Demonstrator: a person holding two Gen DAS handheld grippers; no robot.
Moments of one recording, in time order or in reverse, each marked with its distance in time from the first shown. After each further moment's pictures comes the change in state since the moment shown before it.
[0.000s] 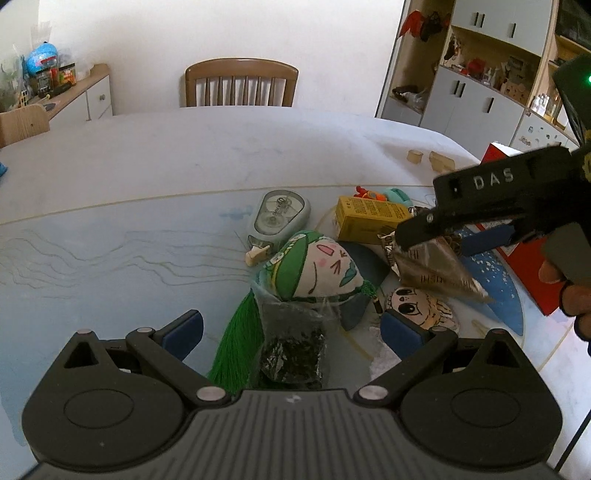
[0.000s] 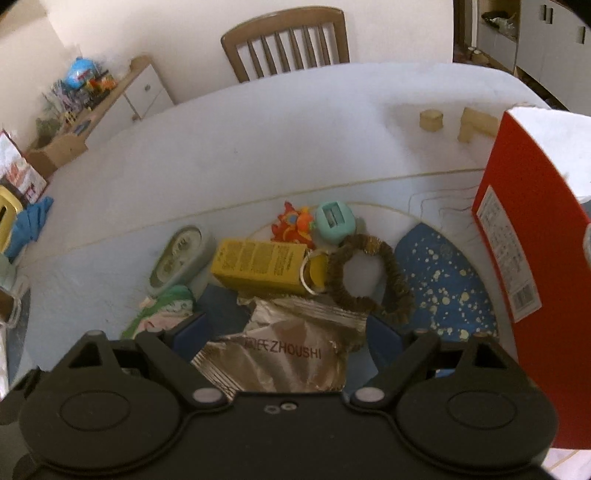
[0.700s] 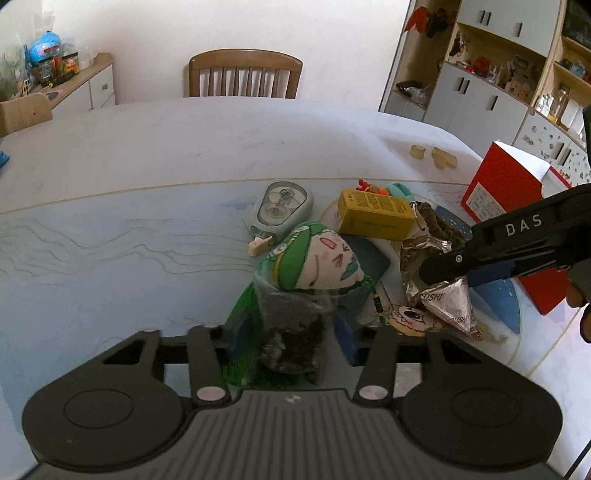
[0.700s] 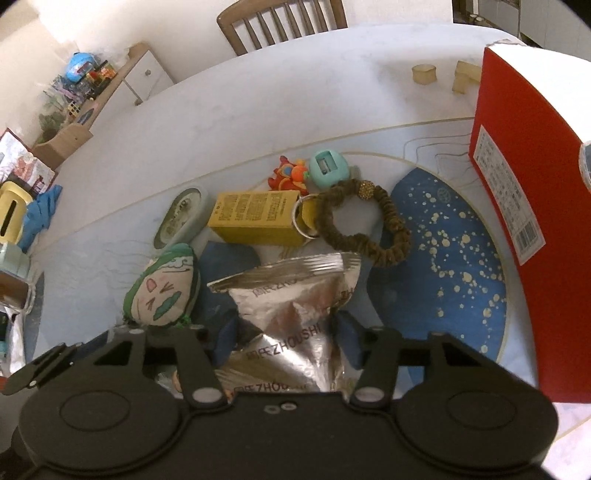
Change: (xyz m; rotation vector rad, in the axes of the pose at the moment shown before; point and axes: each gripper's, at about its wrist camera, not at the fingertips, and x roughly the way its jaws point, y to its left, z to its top) left arm -0.003 0.000 0.001 -0.016 0.034 0.001; right arm -0.010 -0.015 -0.020 0.056 0.068 0.064
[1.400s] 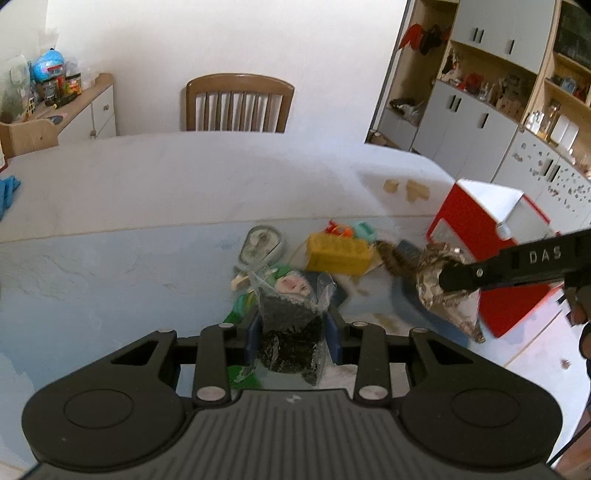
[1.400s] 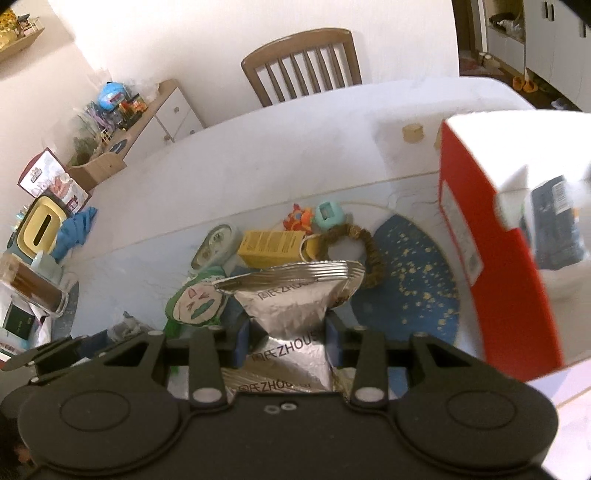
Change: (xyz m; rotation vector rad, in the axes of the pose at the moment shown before) left arm -0.061 -0.022 0.028 -0.022 -0.049 -0.027; right arm -0.077 -0.008 -0.008 -0.045 -0.134 0.047
